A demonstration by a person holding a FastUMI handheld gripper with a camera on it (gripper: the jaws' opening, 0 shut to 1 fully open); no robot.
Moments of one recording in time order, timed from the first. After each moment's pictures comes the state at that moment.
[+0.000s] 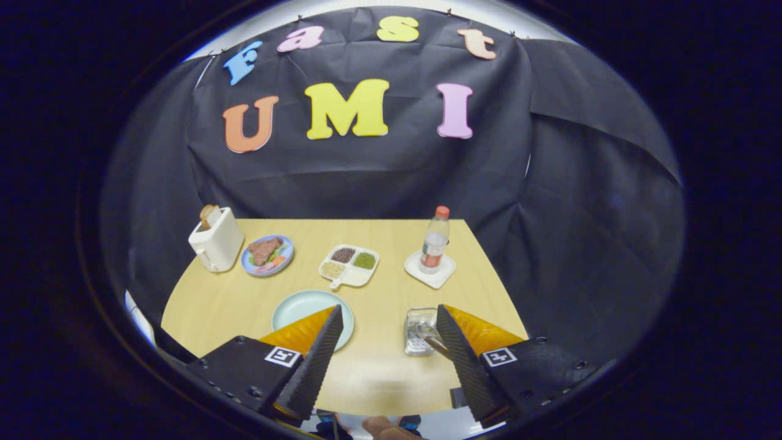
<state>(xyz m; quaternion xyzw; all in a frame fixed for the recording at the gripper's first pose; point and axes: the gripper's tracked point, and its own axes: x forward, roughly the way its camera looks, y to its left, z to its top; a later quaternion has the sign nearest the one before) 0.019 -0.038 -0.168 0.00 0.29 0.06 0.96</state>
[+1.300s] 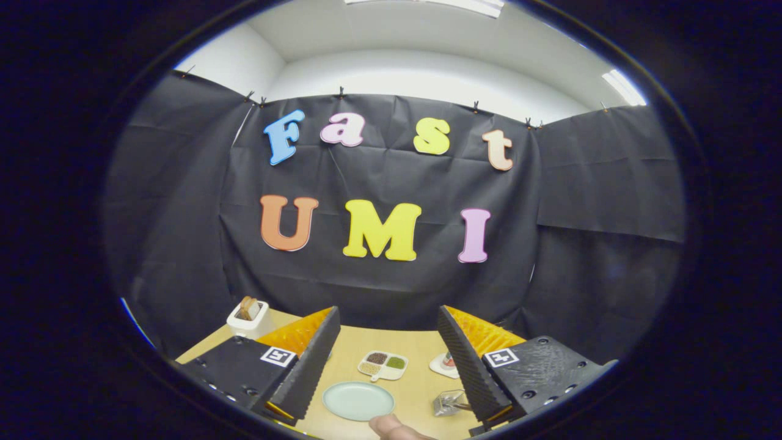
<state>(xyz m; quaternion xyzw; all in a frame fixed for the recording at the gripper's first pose) -0.012 0.070 0.038 -0.01 0.06 0.07 1.00</state>
